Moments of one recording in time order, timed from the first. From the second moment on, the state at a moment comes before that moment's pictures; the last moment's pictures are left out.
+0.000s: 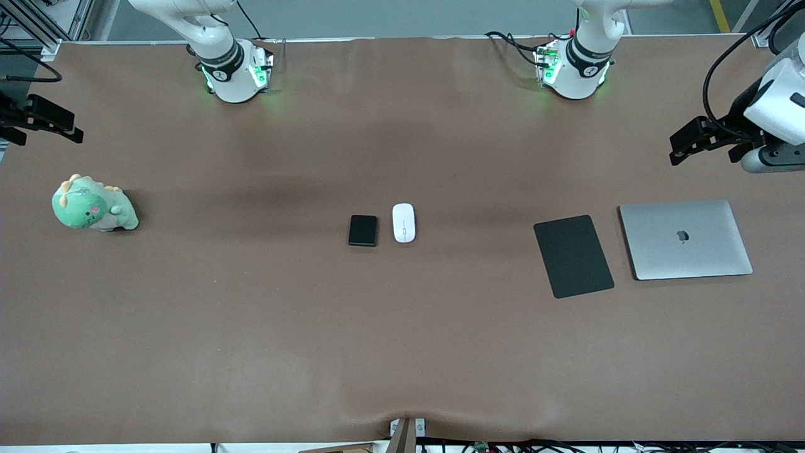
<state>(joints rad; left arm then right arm) 0.01 -0.02 -0.13 -1.55 0.02 1.53 -0.14 0.00 -0.02 -0.07 -1.49 0.02 1.35 -0.09</state>
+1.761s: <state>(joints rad) 0.01 -0.01 -0.14 -1.55 0.02 1.53 -0.14 0.00 -0.02 -0.07 -1.49 0.02 1.35 -0.09</state>
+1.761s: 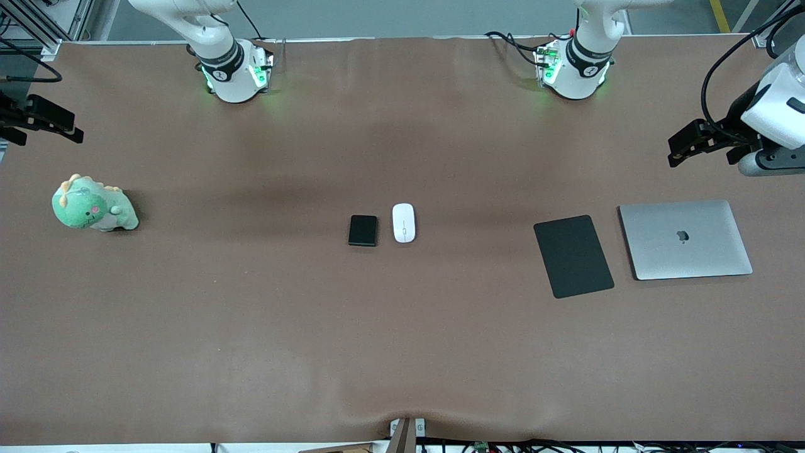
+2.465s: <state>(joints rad) -0.06 0.10 -0.21 -1.55 0.02 1.60 -0.22 0.00 -0.02 -0.07 -1.49 0.02 1.35 -0.09</state>
